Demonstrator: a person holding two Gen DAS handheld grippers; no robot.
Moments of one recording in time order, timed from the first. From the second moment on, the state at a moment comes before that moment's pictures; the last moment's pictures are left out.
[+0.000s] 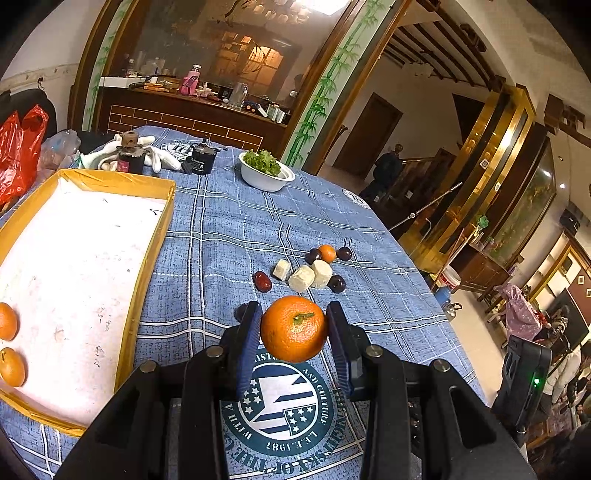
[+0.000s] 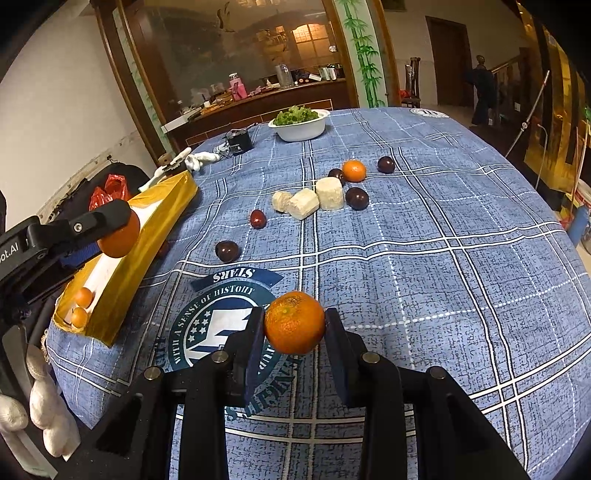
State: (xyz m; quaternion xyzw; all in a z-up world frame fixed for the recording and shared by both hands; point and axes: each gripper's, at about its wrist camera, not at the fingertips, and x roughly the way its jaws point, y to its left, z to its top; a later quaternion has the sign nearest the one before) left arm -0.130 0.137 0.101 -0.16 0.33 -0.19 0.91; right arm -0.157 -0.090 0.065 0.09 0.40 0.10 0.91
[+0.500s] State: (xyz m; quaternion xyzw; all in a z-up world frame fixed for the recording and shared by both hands) left arm -0.140 0.138 0.103 -0.17 0.33 -0.20 0.91; right arm -0.159 -0.086 0.063 0.09 0.40 0.10 0.91
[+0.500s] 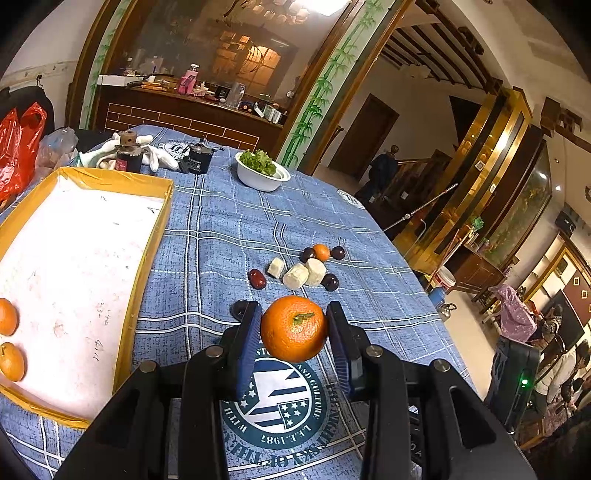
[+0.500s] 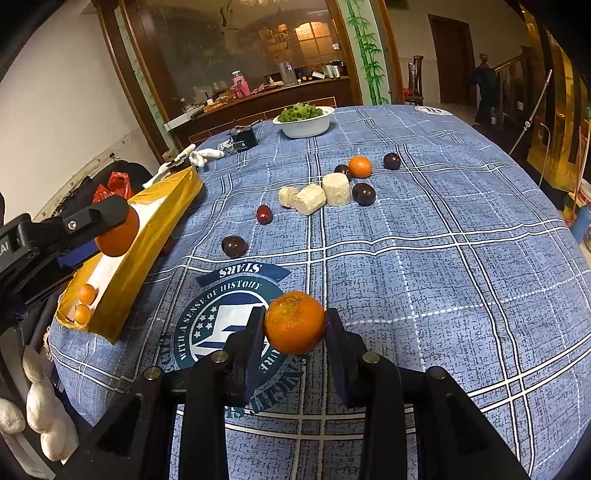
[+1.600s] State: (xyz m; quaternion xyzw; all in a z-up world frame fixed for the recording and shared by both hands) left arm -0.139 0.207 0.110 -0.22 0.29 -0.17 0.91; right arm -0.144 -0.050 0.073 0.06 0.41 0.13 0.90
